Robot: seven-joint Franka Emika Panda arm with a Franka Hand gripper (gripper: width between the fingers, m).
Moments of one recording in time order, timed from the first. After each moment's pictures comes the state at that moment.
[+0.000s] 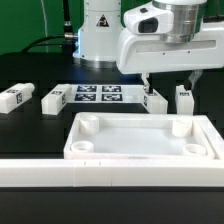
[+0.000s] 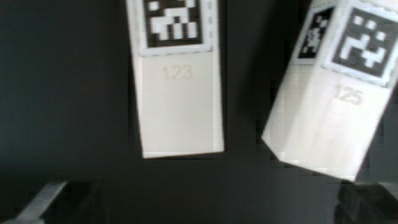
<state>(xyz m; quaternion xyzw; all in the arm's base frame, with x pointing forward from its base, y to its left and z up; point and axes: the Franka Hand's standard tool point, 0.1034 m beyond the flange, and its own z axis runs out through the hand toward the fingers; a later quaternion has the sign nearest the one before) 0.452 0.106 0.051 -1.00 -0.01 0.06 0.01</state>
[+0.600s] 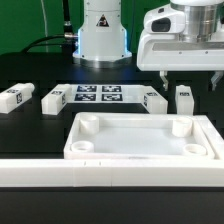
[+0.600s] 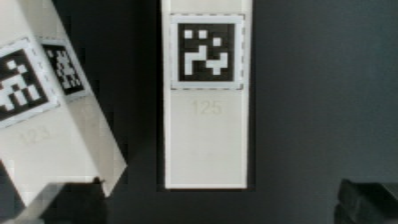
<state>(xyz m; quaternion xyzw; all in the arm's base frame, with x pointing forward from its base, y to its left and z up) 0.446 0.145 0.049 -0.99 0.09 0.06 0.03</state>
